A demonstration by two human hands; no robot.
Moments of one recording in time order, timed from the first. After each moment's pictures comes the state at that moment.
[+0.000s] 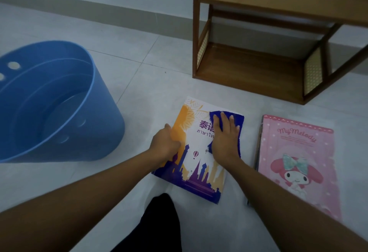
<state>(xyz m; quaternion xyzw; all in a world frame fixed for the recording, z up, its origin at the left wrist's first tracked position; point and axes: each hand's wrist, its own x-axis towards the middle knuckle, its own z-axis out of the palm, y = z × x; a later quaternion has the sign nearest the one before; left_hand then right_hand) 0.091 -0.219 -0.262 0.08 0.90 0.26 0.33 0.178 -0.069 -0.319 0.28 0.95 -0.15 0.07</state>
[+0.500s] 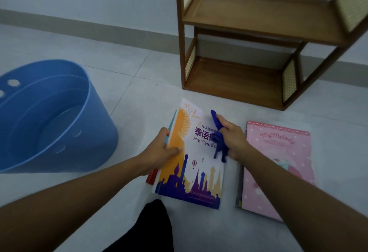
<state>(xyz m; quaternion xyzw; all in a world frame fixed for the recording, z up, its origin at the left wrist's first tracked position) 0.104 -0.223 -0.224 0.12 0.79 0.42 0.43 0.188 -0.017 -0.268 0.44 0.54 -0.72 -0.05</state>
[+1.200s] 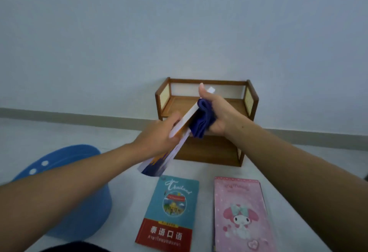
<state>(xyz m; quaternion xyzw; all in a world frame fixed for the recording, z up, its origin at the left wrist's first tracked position) 0.145 -0.169 0.045 0.51 0.83 0.24 -0.01 0.228 -0.009 0.077 0.28 0.43 -0.86 -0.10</state>
